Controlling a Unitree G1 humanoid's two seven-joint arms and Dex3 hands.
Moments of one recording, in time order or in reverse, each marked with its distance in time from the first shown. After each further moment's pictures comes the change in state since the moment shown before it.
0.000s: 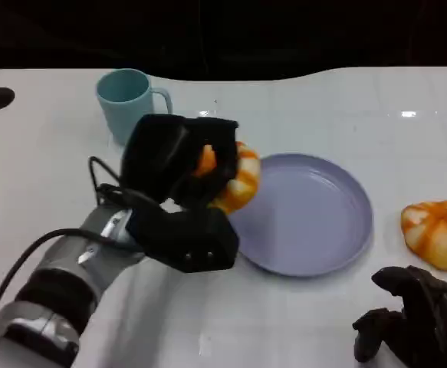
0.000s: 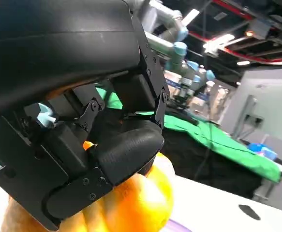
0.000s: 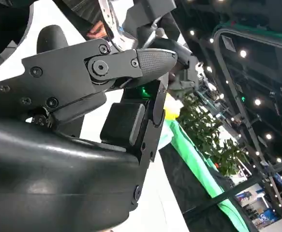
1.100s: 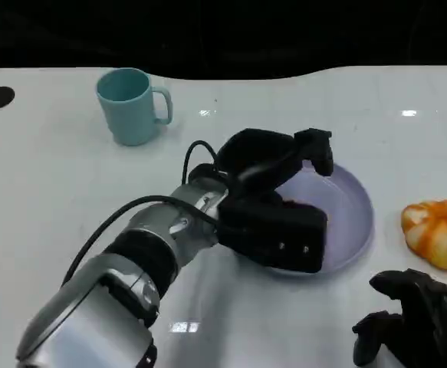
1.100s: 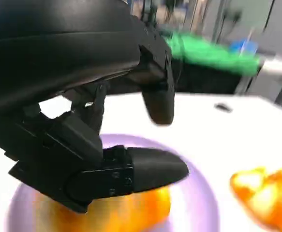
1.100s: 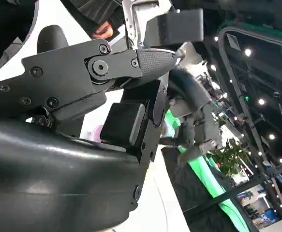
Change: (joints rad) left arm -0.228 -0.211 -0.185 0.266 0.057 0.177 -0.300; right arm 0.019 0.000 0.010 -0.022 -0.017 -0.017 -0.007
